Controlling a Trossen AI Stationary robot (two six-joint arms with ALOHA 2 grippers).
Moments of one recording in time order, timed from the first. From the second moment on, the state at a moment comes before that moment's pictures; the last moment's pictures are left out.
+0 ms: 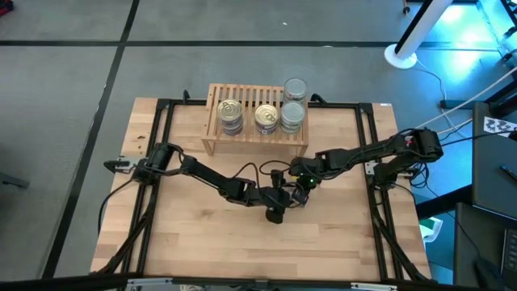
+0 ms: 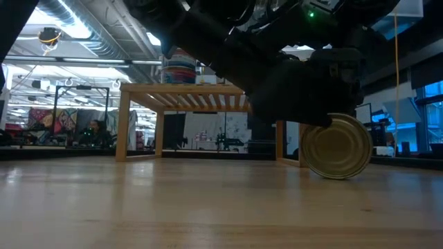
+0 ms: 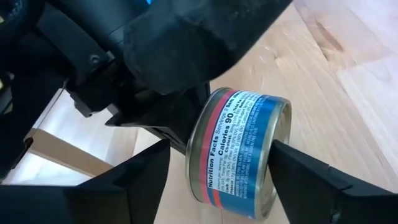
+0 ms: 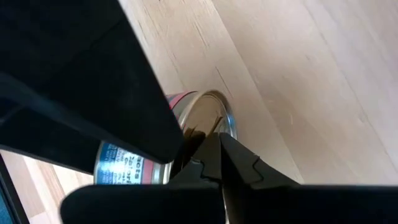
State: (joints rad) left arm -0.22 2.14 1.33 0.28 -0.45 0.25; right arm 0.06 1.54 0.84 -0.42 -0.23 0.62
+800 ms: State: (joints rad) left arm -0.20 2.13 1.33 0.27 -0.30 0.14; right arm 0.06 1.54 0.84 -0.38 -0.25 0.58
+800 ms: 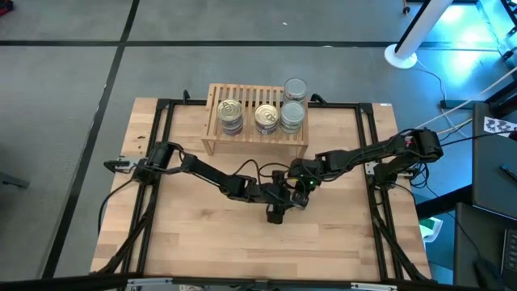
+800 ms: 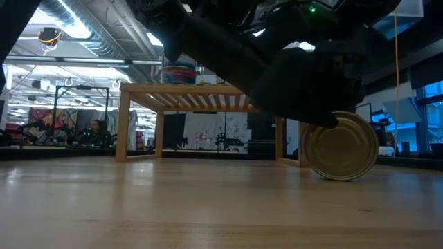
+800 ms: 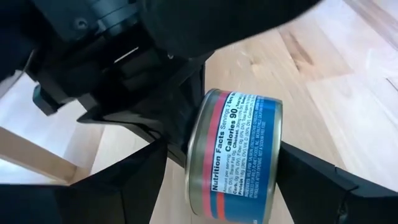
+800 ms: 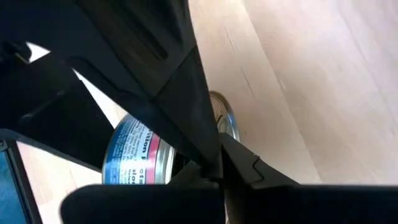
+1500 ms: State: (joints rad) left arm -0.20 2.13 1.33 0.20 -0.29 0.09; right arm 0.06 1.54 0.84 -0.40 -0.09 0.63
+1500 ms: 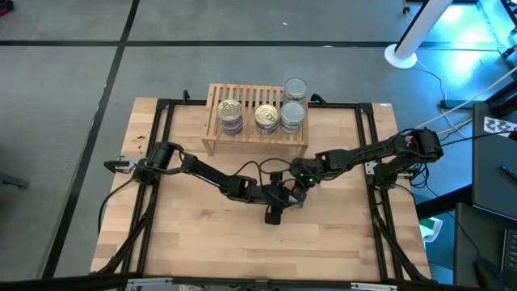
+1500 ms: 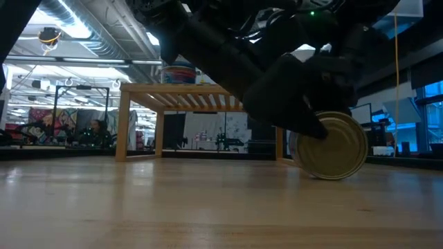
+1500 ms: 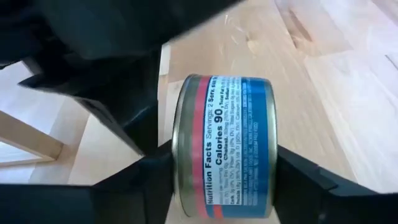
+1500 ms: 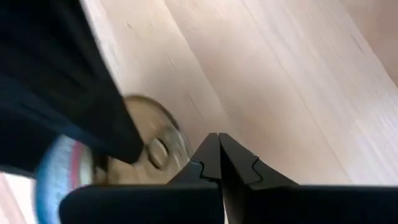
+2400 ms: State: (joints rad) left arm -0.33 1.88 1.33 0.08 -0.52 0.29; right arm 0.06 1.07 0.84 -0.76 -0.02 0.57
